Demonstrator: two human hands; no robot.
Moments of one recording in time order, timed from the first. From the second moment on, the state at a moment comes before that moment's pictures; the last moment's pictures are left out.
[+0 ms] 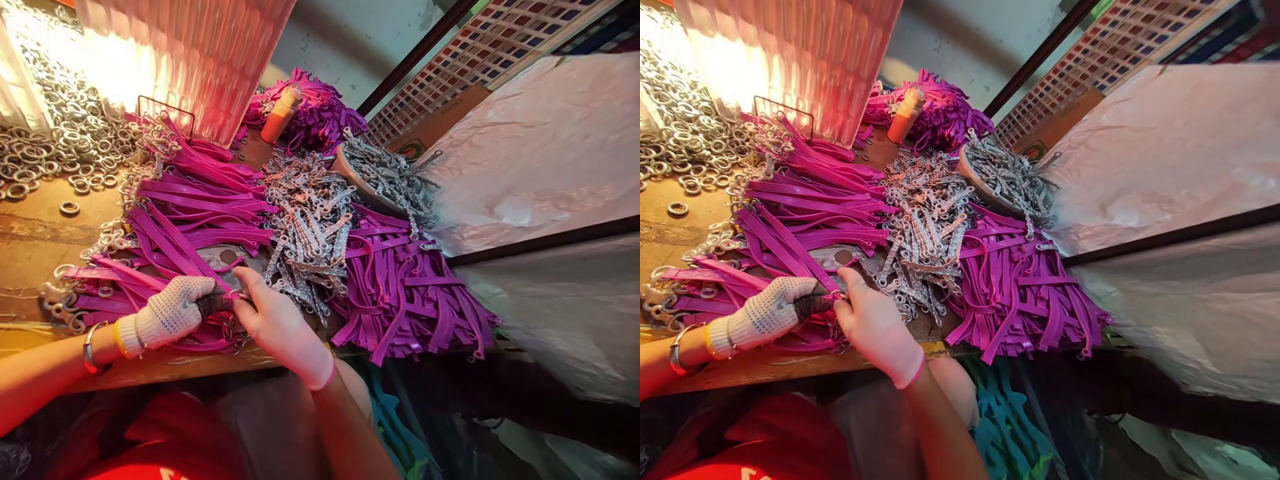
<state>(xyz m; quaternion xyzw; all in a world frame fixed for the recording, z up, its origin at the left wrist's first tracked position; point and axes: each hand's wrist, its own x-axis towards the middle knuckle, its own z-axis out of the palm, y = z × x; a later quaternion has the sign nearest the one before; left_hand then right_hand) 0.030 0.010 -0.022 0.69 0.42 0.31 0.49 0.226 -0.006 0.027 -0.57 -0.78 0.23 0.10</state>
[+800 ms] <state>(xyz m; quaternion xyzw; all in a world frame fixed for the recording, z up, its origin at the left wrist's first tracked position) 0.023 0.018 0.014 0.46 0.42 0.40 0.67 0.251 0.026 0.050 -0.54 -0.83 0.13 0.01</state>
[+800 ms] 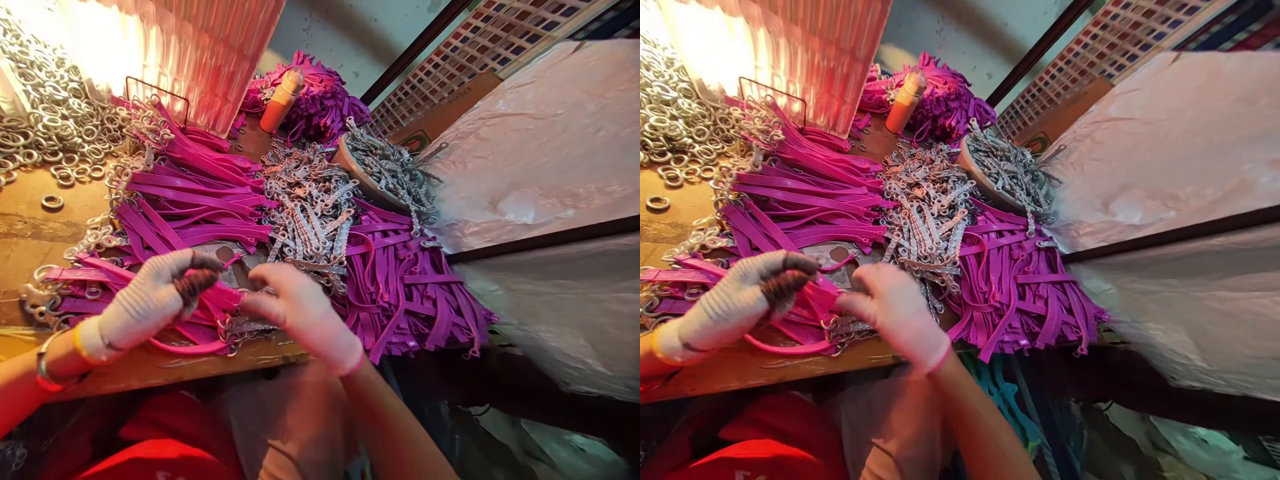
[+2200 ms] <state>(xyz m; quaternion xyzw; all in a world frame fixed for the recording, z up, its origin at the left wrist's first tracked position) 0.067 0.020 0.001 0.15 0.38 0.57 0.71 0.207 0.024 0.024 -0.56 -0.79 0.19 0.15</state>
